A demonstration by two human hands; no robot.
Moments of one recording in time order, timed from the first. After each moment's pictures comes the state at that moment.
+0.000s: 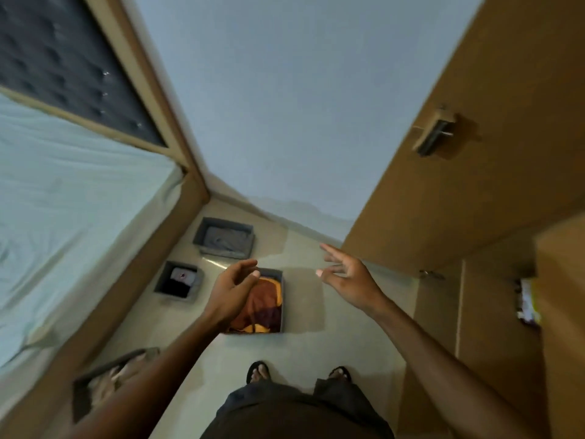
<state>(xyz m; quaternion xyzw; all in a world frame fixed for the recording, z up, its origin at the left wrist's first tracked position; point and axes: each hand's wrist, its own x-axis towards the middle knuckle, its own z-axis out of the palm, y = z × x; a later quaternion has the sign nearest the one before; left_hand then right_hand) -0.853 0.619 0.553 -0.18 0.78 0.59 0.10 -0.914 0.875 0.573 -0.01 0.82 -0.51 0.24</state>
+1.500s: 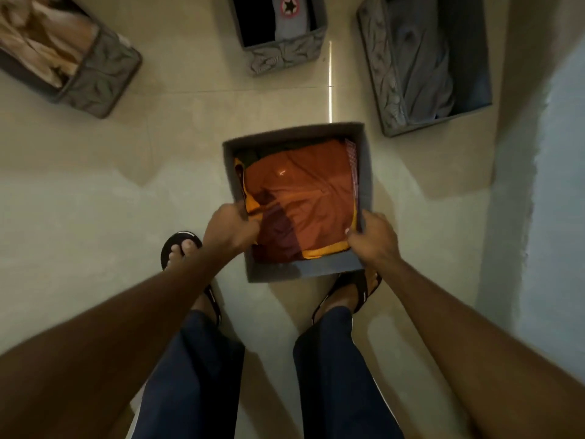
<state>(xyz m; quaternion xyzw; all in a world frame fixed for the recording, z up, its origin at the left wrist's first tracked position) -0.847 0.569 -0.085 -0.69 0.53 0.47 0.15 -1.089 0.673 -0.113 -0.34 0.82 0.01 0.45</state>
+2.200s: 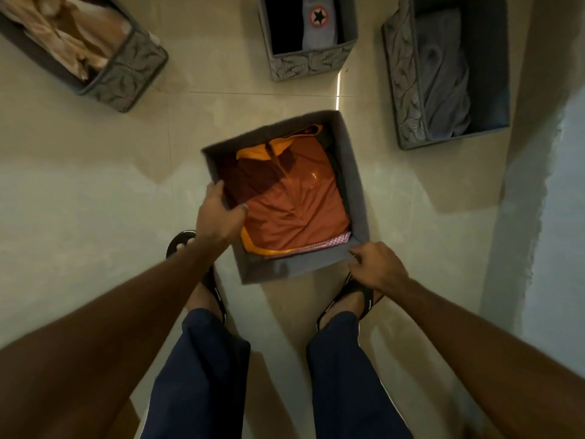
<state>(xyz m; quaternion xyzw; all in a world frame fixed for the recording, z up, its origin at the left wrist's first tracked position) -0.801 0.546 -0.101 -0.74 0.46 0.48 0.00 -1.071 0.689 -0.110 -0.49 0.73 0.13 0.46</state>
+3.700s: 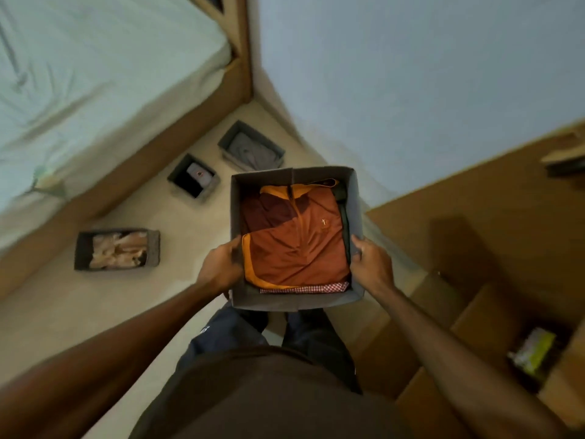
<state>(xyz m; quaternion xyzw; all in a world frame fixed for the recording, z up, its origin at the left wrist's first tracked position) -0.831 0.612 0.490 -0.36 0.80 0.42 0.24 -0.982 0.876 0.475 -0.12 0.95 -0.14 0.26</state>
